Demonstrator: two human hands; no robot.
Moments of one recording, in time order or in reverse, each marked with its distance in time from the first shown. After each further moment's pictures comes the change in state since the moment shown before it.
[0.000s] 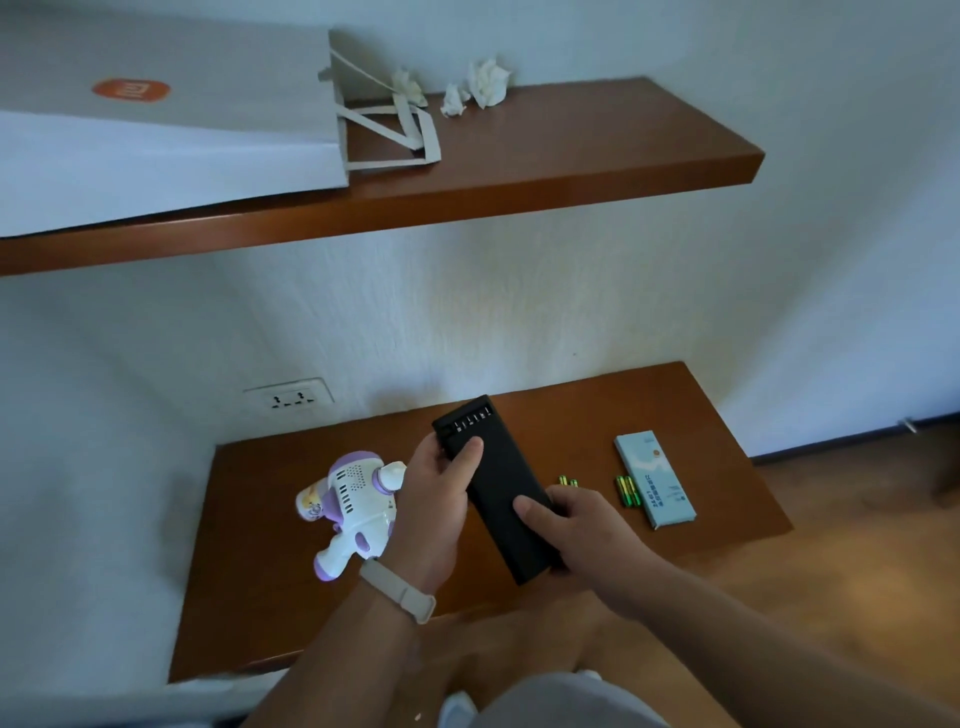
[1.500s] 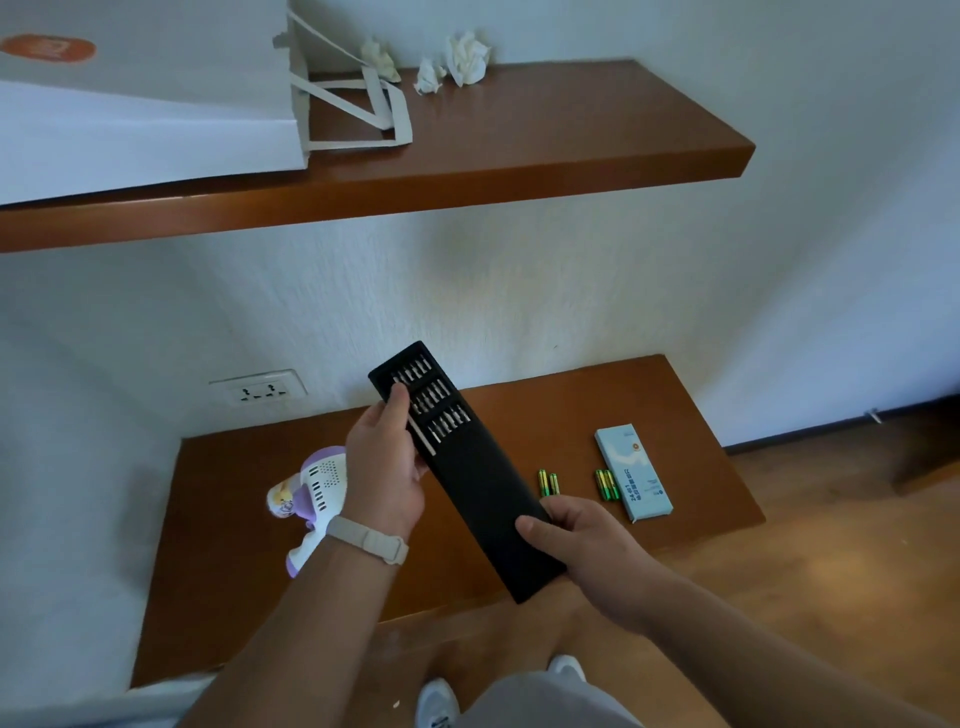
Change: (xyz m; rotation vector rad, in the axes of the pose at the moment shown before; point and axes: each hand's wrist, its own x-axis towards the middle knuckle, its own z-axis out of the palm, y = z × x) left_hand 0.038 0.024 0.000 -0.354 0.191 -0.131; right_hand -0.015 0.006 -0.019 0.138 -0.124 -0.037
